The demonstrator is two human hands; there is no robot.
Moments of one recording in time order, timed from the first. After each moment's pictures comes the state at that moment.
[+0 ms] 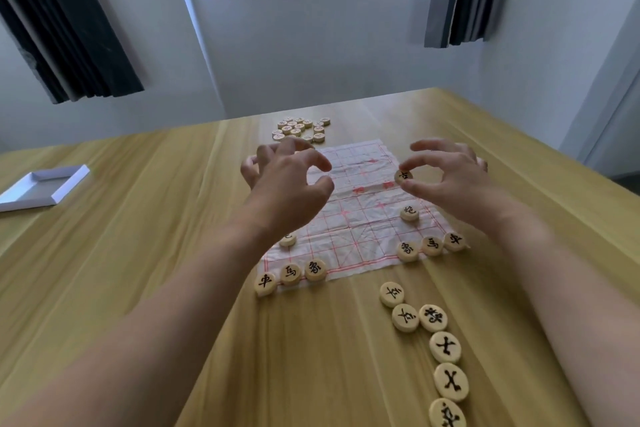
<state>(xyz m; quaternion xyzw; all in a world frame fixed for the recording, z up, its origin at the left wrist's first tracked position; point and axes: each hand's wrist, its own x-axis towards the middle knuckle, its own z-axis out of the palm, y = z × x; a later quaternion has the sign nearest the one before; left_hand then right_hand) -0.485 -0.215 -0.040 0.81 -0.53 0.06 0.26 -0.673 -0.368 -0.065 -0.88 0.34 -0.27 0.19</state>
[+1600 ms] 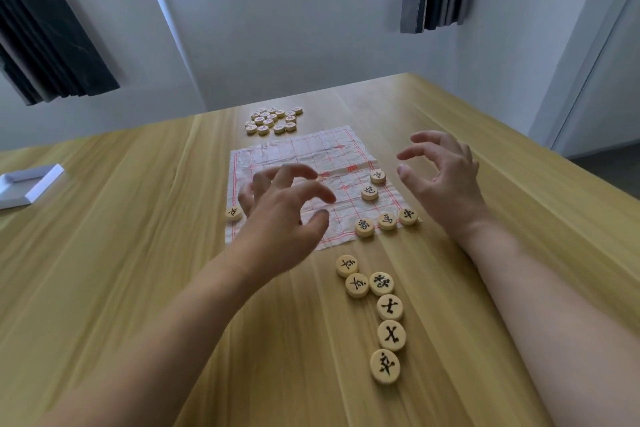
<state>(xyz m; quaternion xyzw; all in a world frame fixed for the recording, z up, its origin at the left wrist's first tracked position) -0.549 -0.182 -0.062 0.77 -0.58 0.00 0.27 -0.714 -0.353 -0.092 -0.80 0.37 -0.42 0.21</state>
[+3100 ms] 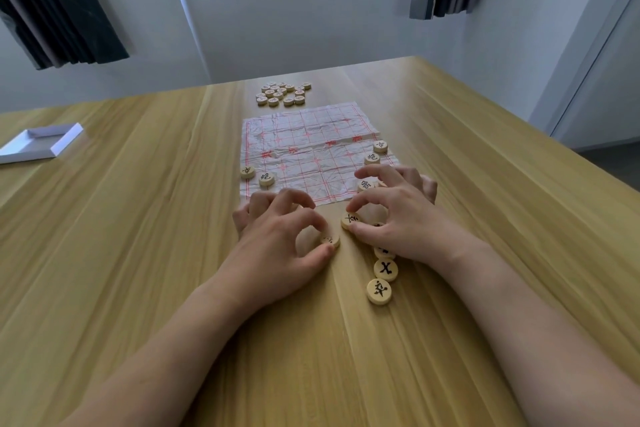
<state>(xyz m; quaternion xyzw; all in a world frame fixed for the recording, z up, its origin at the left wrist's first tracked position) -0.574 -0.100 -0.093 0.77 -0.60 0.02 0.20 -0.726 -0.251 -0.094 -0.93 0.27 -0.19 0.18</state>
